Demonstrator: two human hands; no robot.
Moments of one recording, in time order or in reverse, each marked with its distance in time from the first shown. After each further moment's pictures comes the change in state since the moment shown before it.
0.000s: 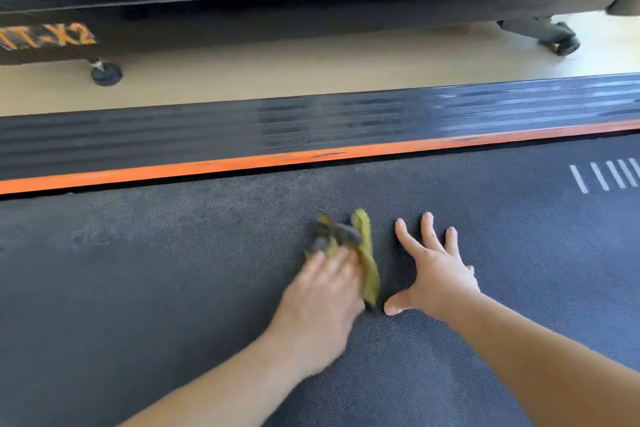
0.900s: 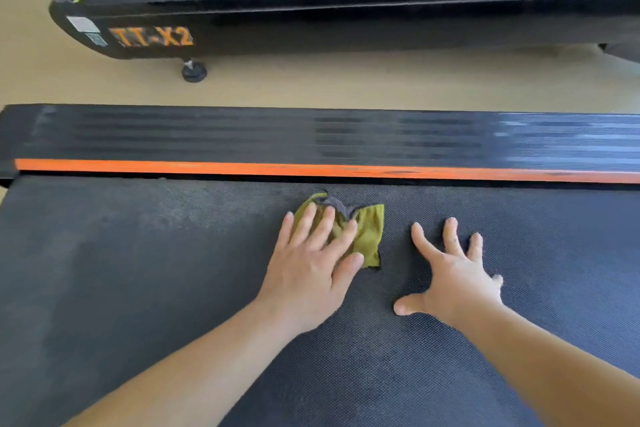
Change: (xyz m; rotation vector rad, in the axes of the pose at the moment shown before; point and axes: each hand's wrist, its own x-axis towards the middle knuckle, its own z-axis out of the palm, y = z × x) left_hand -0.024 -0.094 -0.041 -0.109 0.078 -0.418; right_hand 0.019 -0.073 -0.008 -0.106 0.015 -0.088
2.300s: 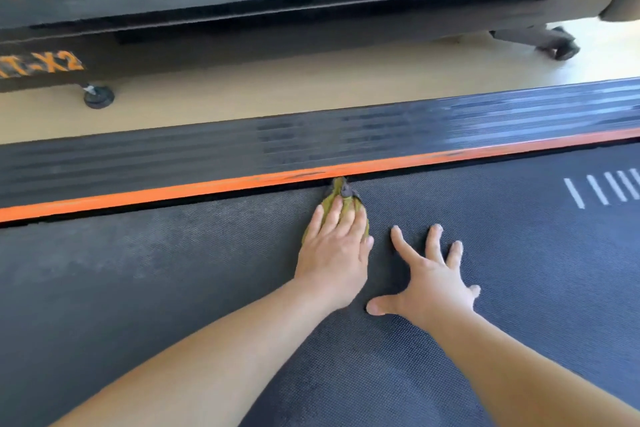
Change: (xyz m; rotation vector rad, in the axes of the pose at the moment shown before) left_hand 0.092 0.145 0.034 -0.019 -0.007 0.163; right_hand -0.007 0.089 0.005 0.200 0.055 0.167
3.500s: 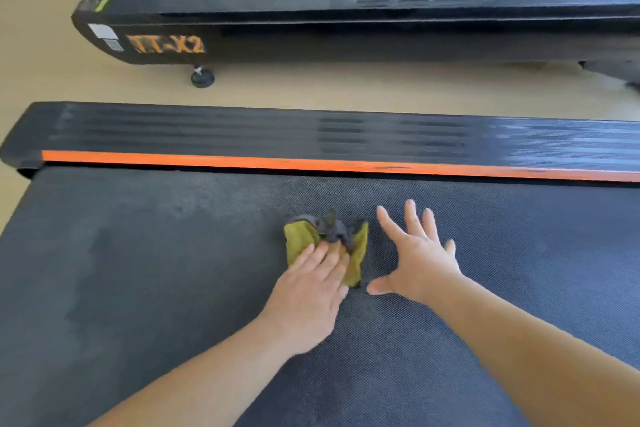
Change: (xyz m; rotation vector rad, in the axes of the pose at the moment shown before) left_hand -0.161 -0.109 -0.011 0.116 -0.055 -0.028; right_hand -0.034 -0.120 0.012 -0.190 -0.025 -0.357
